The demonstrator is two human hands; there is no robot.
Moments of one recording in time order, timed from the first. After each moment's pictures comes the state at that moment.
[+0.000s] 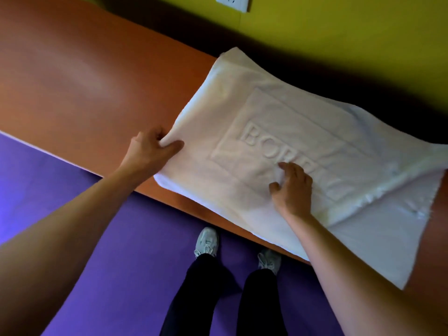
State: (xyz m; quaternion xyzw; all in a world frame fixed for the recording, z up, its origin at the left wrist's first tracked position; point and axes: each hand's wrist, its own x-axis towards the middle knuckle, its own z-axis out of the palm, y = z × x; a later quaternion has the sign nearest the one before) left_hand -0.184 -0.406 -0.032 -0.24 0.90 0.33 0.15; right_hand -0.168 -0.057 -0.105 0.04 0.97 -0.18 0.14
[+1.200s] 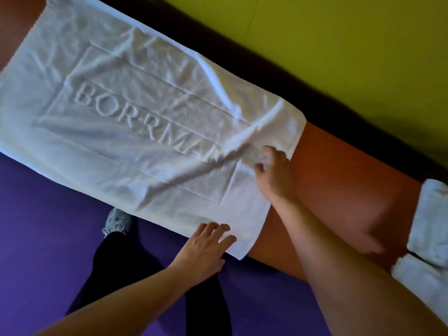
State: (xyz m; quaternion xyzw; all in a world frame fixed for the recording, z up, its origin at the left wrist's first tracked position) left_hand 0.020 0.098 -0.067 0.22 0.92 0.21 0.25; right_hand -0.177 0.267 -0.070 0.02 0.96 -0.21 0.18
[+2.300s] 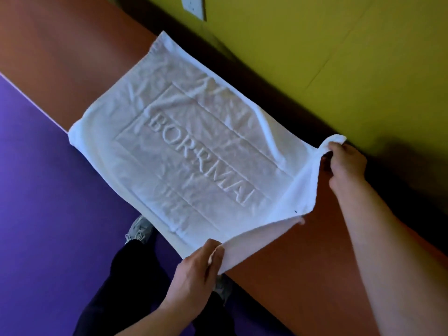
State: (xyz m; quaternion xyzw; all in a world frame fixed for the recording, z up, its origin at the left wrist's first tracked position) left_hand 0.016 0.068 0.017 -0.22 0.85 0.48 0.07; right_hand -0.324 0.239 0.001 0.29 0.77 -0.56 0.10
